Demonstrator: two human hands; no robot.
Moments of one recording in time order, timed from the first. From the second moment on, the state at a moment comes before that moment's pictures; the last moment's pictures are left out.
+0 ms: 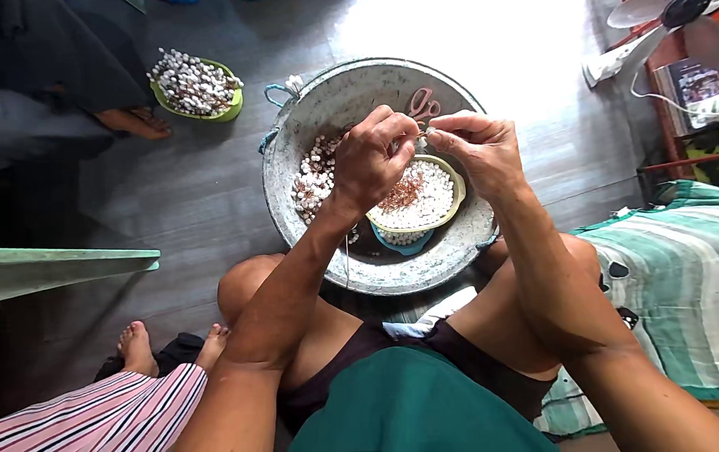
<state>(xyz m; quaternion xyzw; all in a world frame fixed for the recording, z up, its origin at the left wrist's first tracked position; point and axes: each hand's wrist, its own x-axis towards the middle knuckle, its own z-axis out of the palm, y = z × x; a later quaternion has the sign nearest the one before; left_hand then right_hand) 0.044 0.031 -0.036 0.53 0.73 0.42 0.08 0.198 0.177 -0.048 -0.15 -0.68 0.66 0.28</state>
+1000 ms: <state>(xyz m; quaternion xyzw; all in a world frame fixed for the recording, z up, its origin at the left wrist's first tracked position) 0.048 0.034 -0.038 0.56 0.73 0.38 0.08 0.198 0.171 -0.047 -0.17 -0.73 0.59 0.29</state>
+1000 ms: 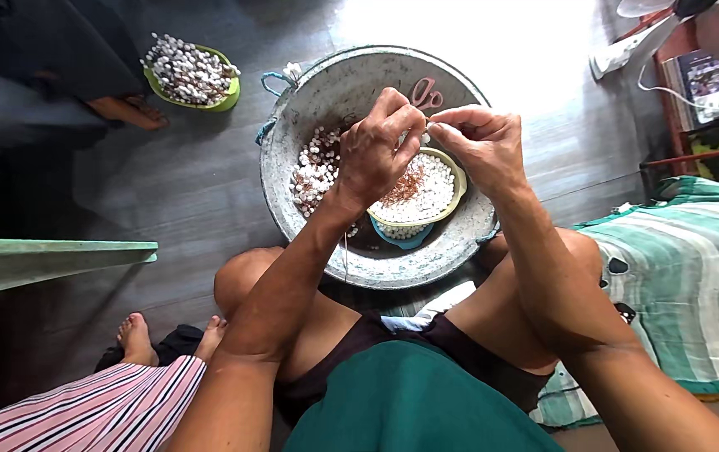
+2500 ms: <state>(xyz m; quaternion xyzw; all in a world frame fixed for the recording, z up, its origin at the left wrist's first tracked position) 0.059 0.040 -0.048 0.07 0.49 0.74 0.45 0.184 0.151 -0.052 -0.26 -0.49 0.76 0.33</state>
